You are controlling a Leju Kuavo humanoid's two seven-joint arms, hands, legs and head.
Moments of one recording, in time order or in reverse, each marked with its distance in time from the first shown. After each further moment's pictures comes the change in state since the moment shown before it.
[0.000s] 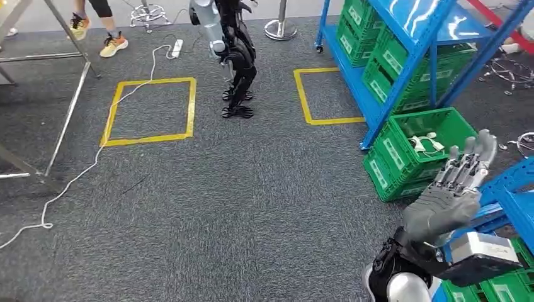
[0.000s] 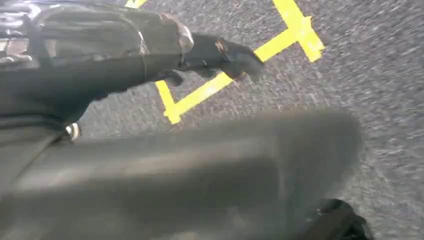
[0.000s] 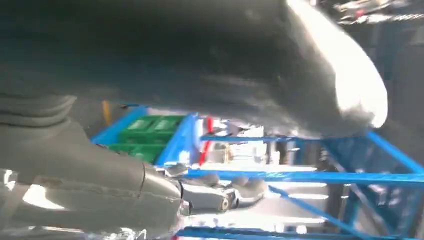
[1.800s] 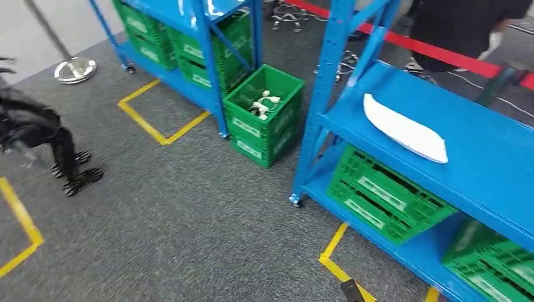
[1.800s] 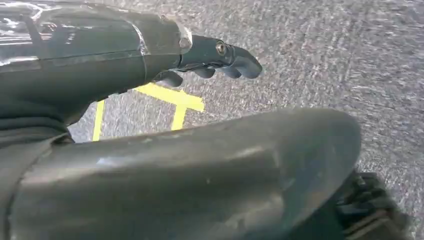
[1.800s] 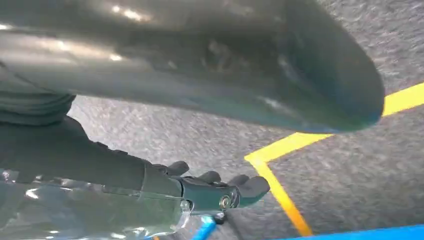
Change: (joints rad) left arm -0.018 -0.009 -0.042 -0.009 -0.026 -0.017 0.033; right arm -0.164 0.066 -0.498 1.801 0.551 0.237 0.363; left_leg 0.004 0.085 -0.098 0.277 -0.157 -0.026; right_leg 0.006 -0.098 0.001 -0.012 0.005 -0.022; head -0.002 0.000
